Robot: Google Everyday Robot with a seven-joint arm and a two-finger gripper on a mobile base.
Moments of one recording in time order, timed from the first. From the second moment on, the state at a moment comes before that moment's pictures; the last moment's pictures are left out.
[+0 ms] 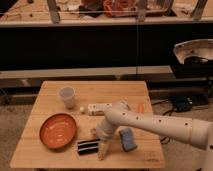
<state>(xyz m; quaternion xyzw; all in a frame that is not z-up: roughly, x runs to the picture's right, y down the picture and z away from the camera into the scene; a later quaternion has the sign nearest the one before) -0.052 0.298 0.770 -0.39 -0.28 -0.07 0.88</state>
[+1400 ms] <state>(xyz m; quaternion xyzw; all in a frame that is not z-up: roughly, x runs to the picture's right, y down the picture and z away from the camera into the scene) -0.054 0.300 0.769 -0.39 -0.28 -0.06 0.87</state>
